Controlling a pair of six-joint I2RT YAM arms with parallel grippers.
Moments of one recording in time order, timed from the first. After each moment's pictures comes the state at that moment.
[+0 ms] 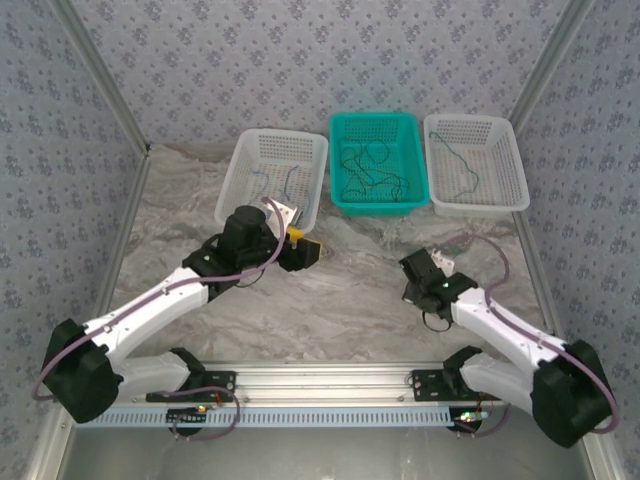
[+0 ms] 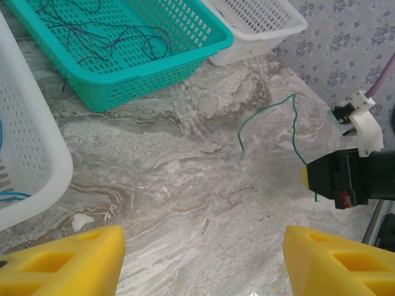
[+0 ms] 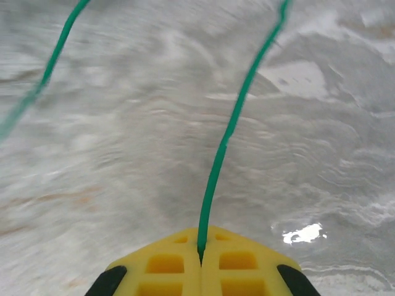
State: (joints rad) left arm -0.71 1.17 0.84 -0.14 0.27 -0.31; right arm 0.56 1.02 0.55 -0.69 0.34 0.86
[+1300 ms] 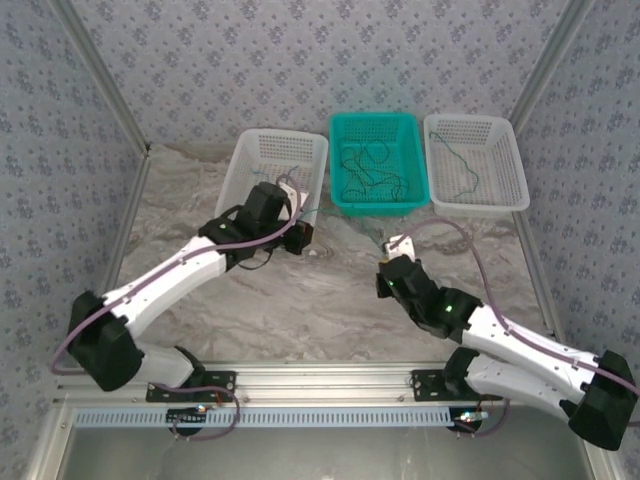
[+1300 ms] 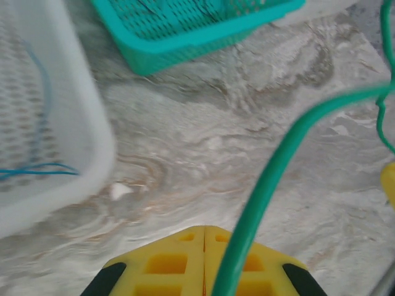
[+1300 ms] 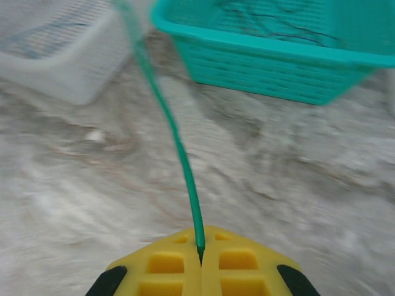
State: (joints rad) left arm -0.71 1.35 1.15 -0.51 0.11 -0.28; right arm 0.87 0.87 0.58 -0.40 0.54 0.38
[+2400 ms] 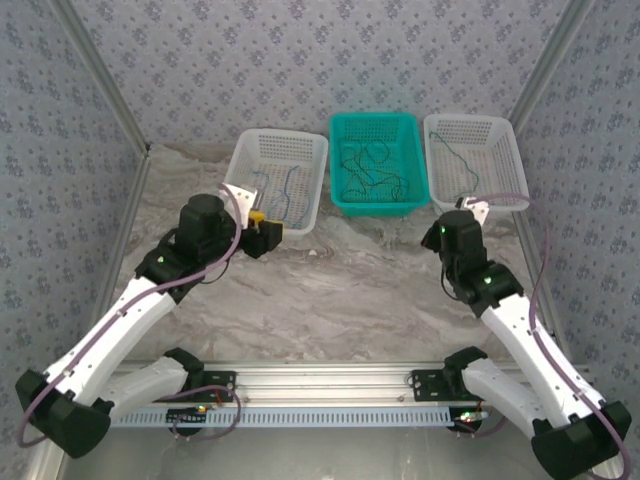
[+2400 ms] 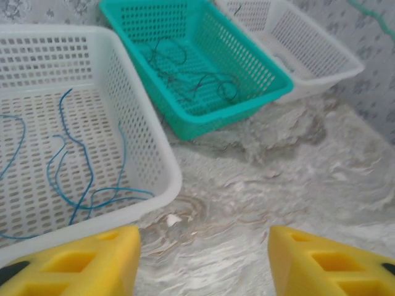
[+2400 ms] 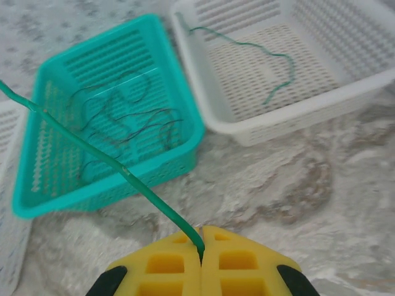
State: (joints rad) left arm -0.56 0.96 0.96 -0.42 0.17 -0.21; right arm 0.35 0.88 0.86 -0.55 0.46 0.58
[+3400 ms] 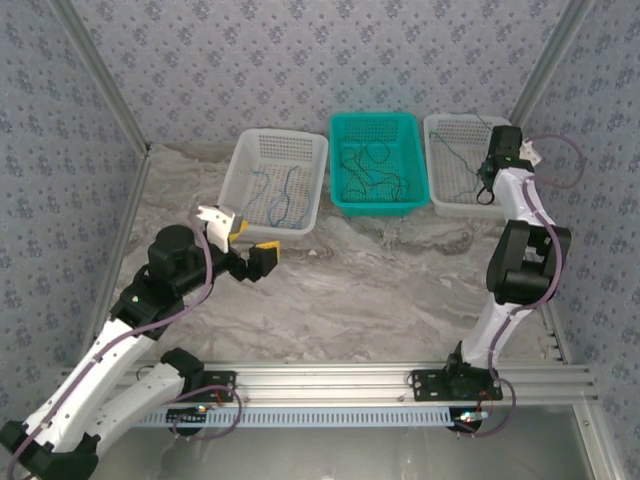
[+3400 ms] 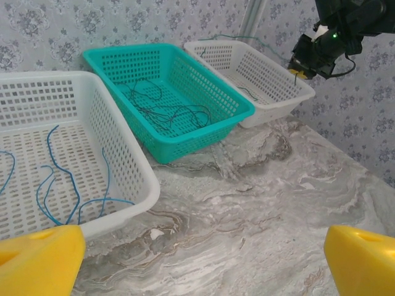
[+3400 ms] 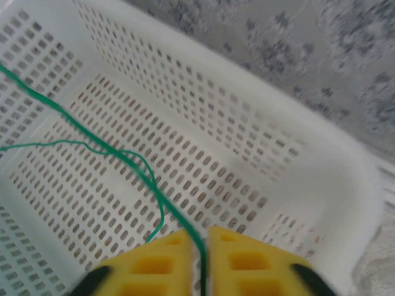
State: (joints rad) left arm -0.57 0.71 0.81 -0.37 0.22 -0.20; right arm -0.20 1.88 1.57 -0.56 0.34 0.68
